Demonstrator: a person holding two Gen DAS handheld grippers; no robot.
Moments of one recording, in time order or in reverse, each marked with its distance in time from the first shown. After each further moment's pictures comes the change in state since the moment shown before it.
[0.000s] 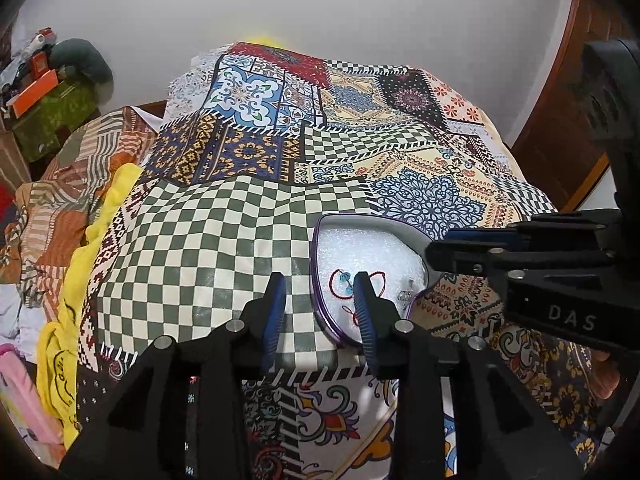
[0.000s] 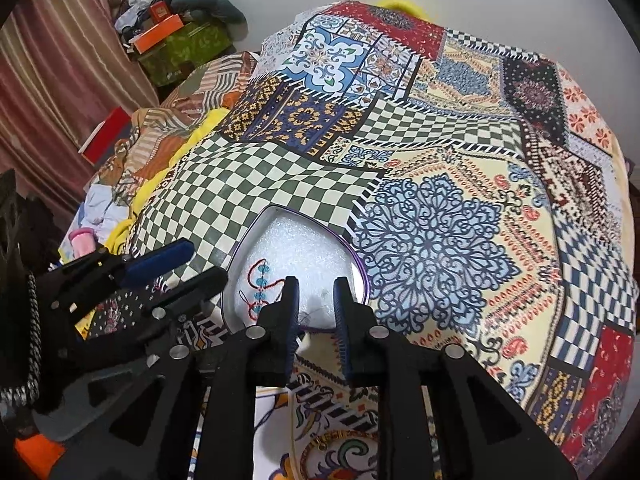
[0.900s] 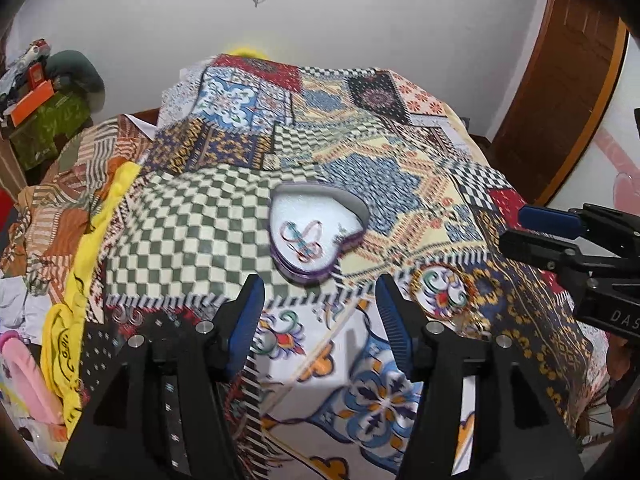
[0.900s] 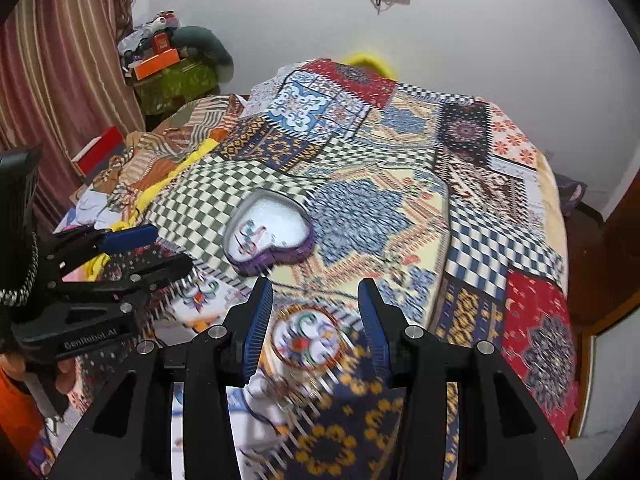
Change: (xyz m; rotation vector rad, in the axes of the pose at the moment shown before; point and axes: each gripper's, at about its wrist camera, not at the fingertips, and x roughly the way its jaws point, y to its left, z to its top) left arm -0.064 -0.039 -0.039 0.046 -0.006 -0.048; right arm -0.092 0.000 -0.076 -0.021 -0.187 -0.155
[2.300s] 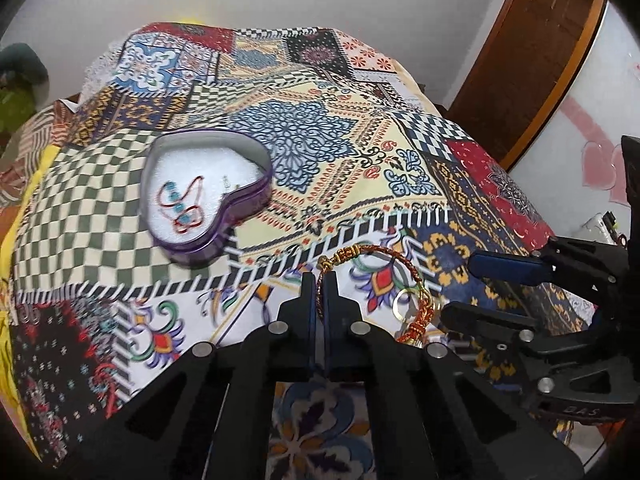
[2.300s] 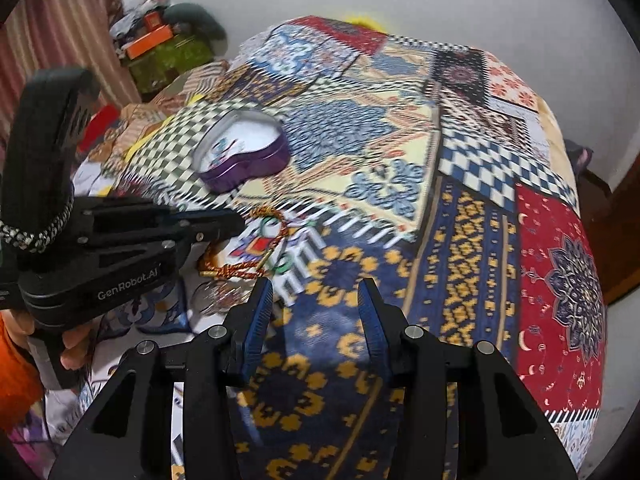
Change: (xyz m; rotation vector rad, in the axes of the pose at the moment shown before) left arm 0.060 -0.045 -0.021 0.058 0.091 -0.164; right arm 0.027 -0.021 -0.060 0.009 0.099 0.054
